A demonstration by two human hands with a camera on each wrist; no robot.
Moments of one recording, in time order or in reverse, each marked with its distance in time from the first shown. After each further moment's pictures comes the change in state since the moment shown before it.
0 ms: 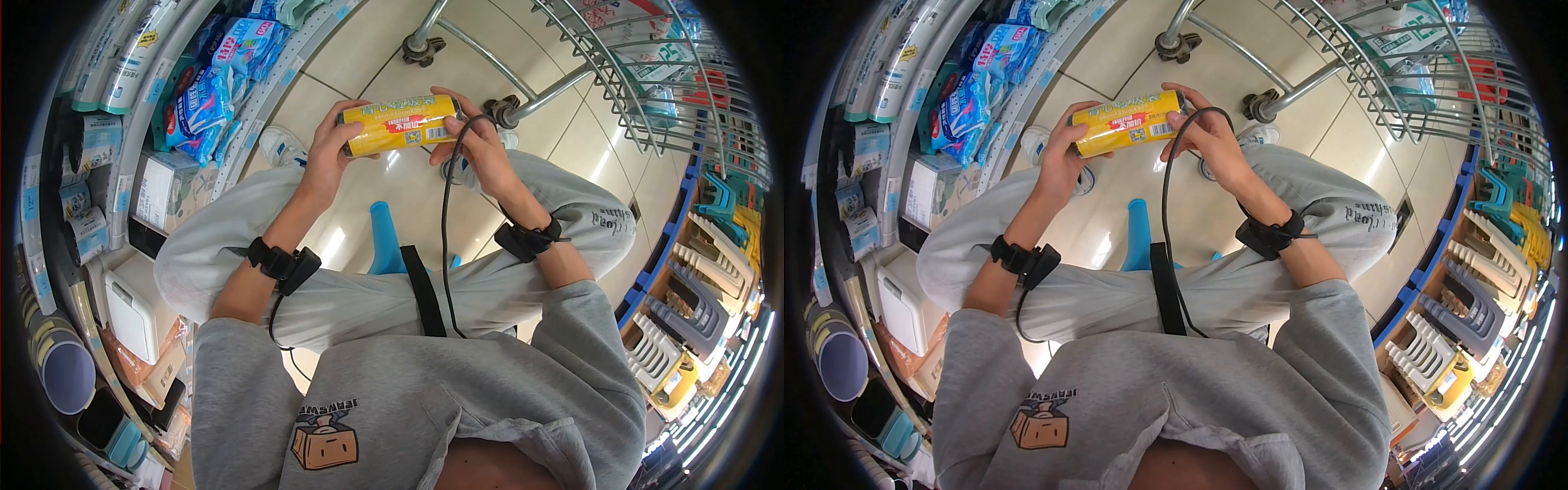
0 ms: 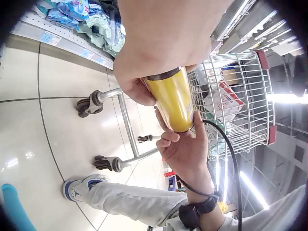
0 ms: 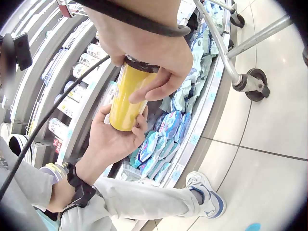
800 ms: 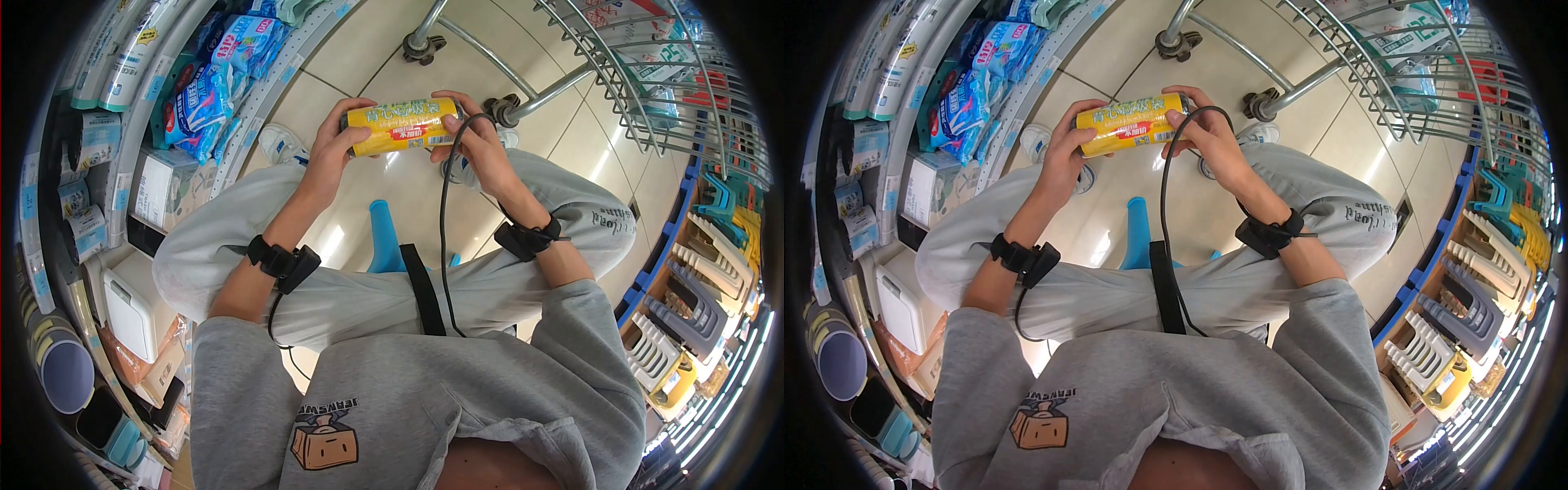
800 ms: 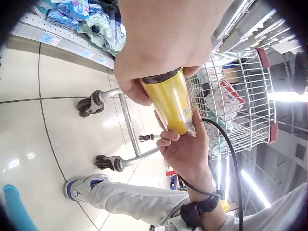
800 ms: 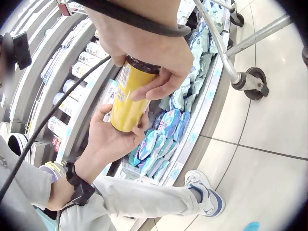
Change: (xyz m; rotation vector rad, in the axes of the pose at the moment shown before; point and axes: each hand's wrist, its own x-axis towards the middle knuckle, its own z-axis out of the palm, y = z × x) left_hand 0.000 -0.001 0.001 0.084 -0.026 0.018; right_hand 0.001 0.002 0.001 0.027 0.011 0.011
